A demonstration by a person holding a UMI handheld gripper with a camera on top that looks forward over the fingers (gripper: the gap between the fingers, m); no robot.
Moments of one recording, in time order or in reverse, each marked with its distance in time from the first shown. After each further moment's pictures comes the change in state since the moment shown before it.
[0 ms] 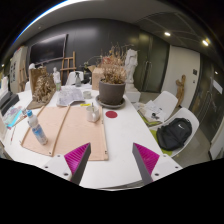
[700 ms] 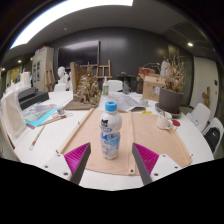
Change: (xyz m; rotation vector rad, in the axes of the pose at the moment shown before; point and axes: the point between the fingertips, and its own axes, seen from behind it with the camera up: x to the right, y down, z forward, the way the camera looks) arm -0.367 0.022 0.046 0.154 -0.285 -0.068
